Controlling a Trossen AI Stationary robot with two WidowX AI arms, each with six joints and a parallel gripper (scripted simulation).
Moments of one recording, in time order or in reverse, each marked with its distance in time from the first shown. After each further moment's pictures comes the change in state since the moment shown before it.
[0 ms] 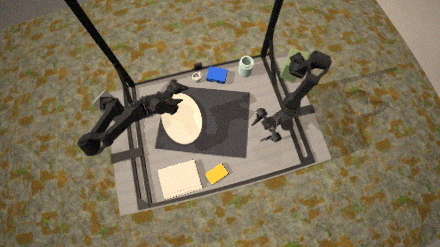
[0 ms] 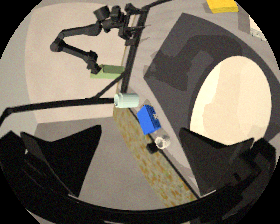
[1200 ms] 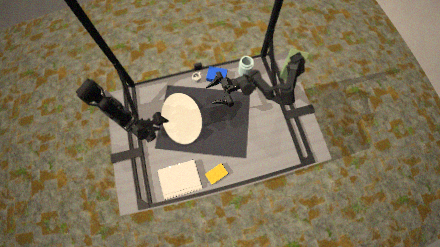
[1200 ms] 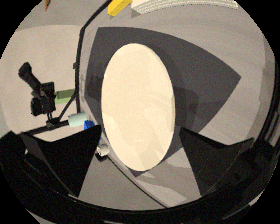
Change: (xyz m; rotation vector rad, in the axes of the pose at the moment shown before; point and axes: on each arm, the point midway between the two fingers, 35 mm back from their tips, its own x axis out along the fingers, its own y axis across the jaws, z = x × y) left arm 0.064 -0.264 0.130 0.040 -0.483 -0.110; right arm -0.066 -0.214 0.012 0.158 -0.114 -0.271
